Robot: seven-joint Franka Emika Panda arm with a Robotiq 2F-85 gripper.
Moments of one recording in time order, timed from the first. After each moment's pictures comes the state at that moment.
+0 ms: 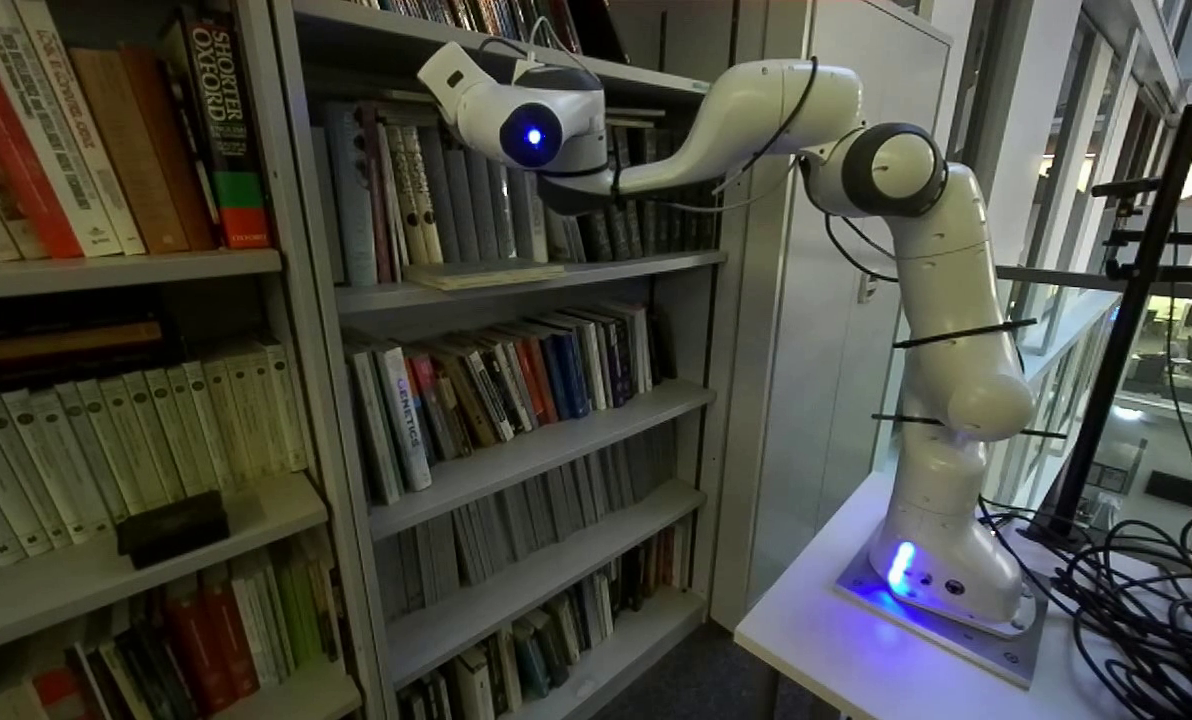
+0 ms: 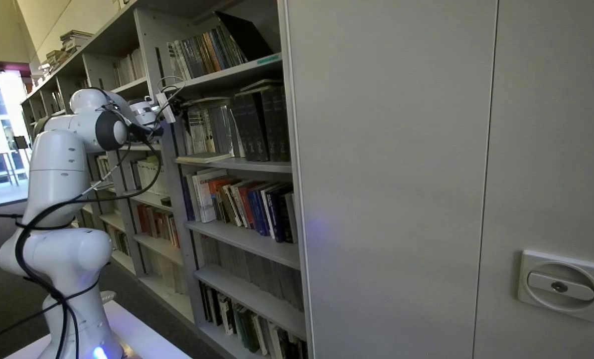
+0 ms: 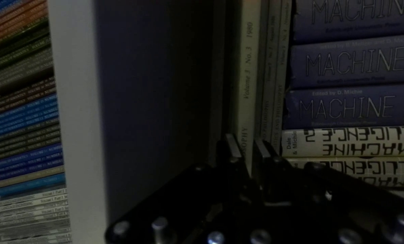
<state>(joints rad) 0.50 0.30 0.24 -1.29 -1.95 2.19 0.22</state>
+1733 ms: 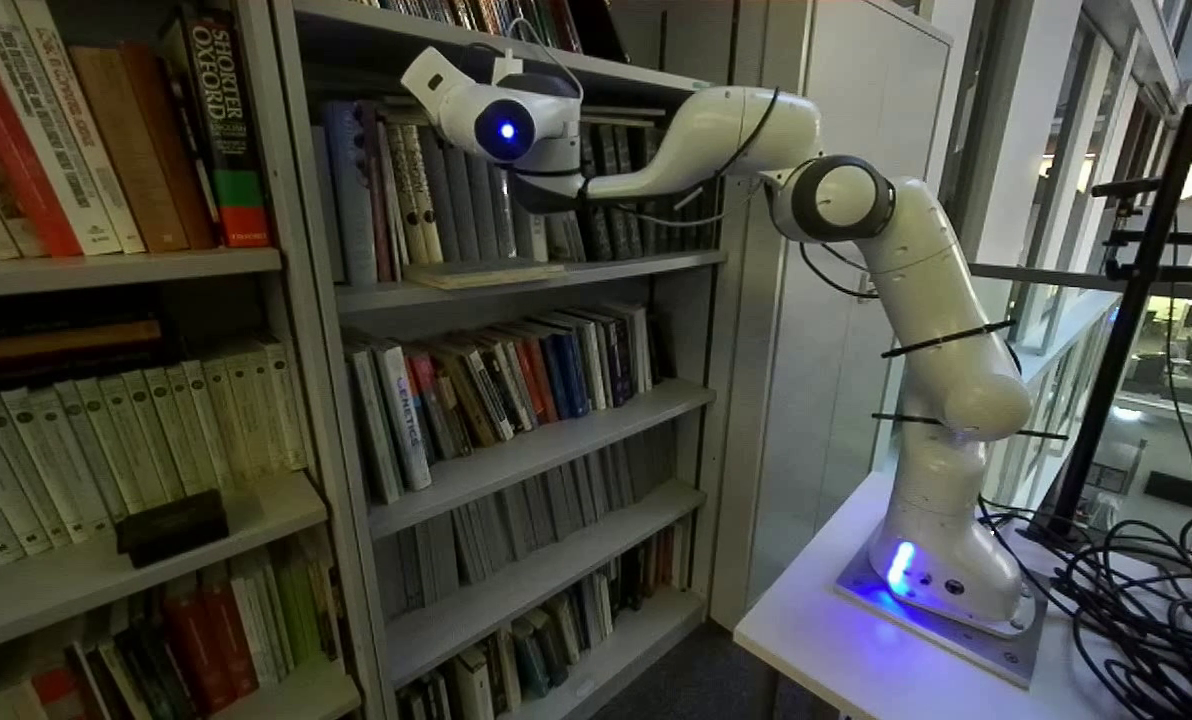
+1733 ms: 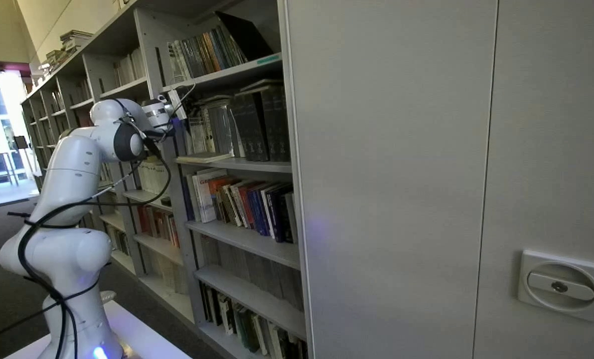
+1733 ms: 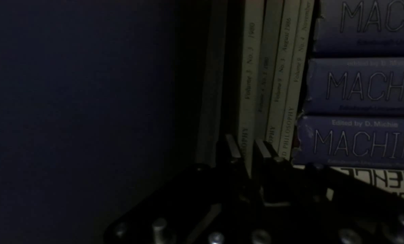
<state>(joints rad) 0.47 0.49 0.23 -1.02 -1.90 2.24 0.04</state>
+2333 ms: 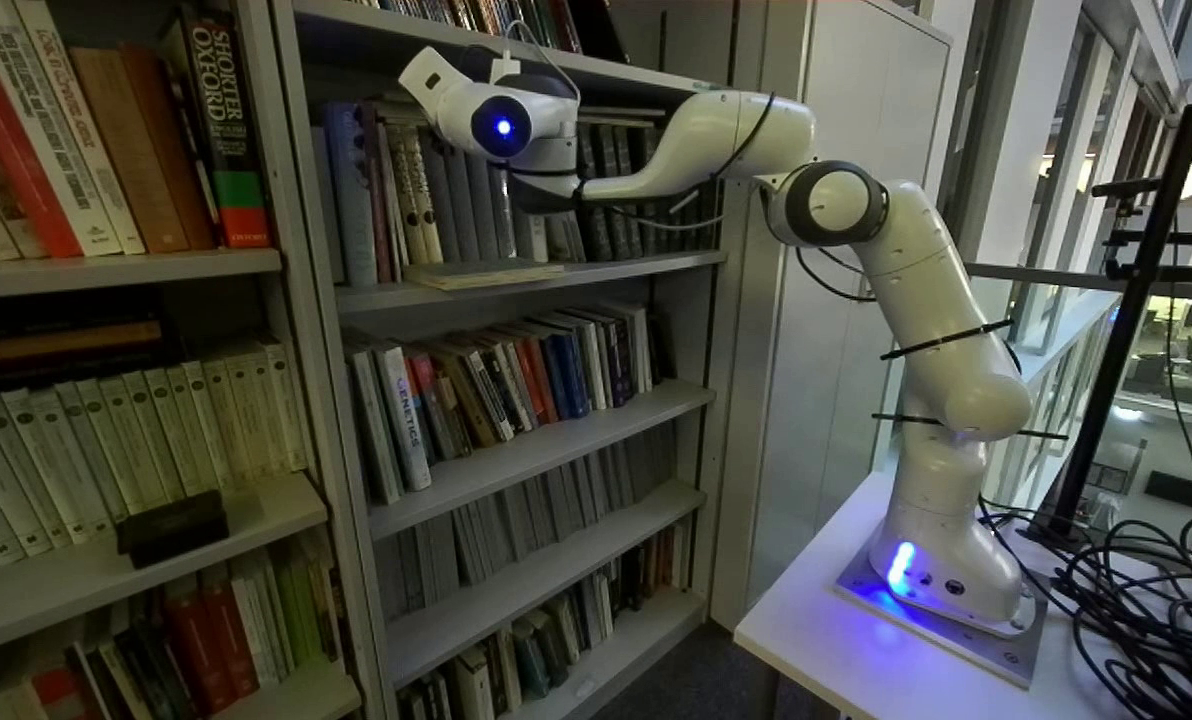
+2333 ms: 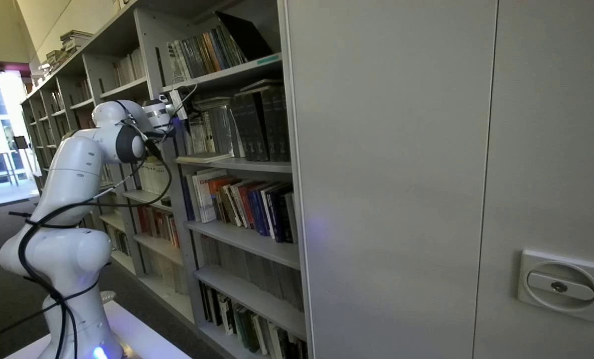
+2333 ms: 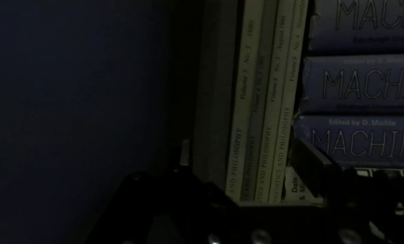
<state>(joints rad) 0.47 0.51 0.23 -0.98 -1.87 2.25 0.01</state>
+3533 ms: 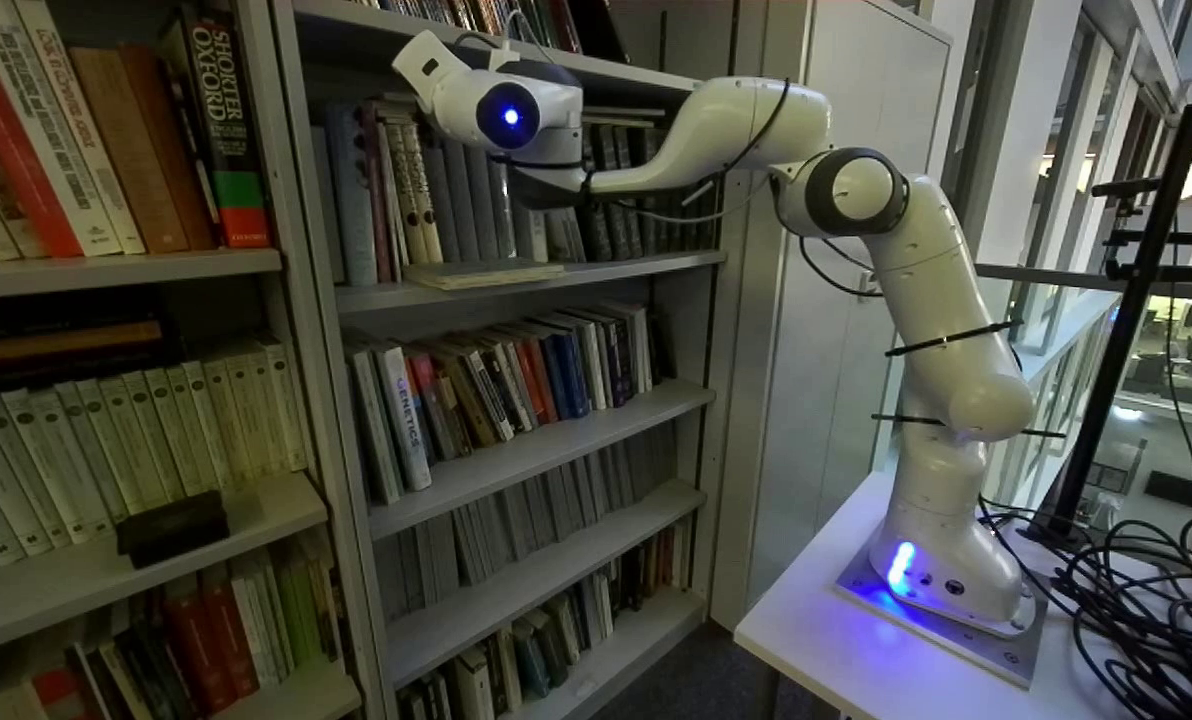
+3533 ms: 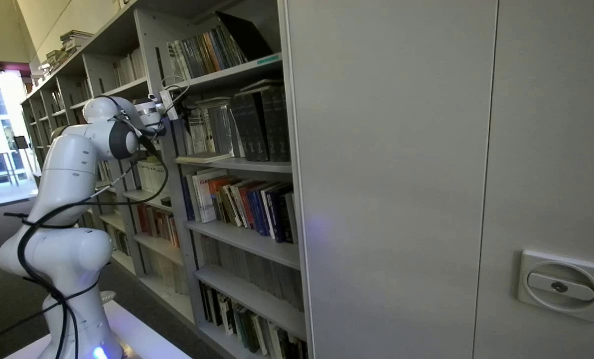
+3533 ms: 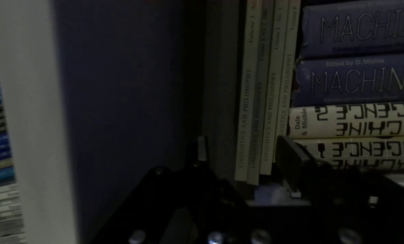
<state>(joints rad) 0.51 0.45 0.25 -1.06 -1.87 2.24 0.07</state>
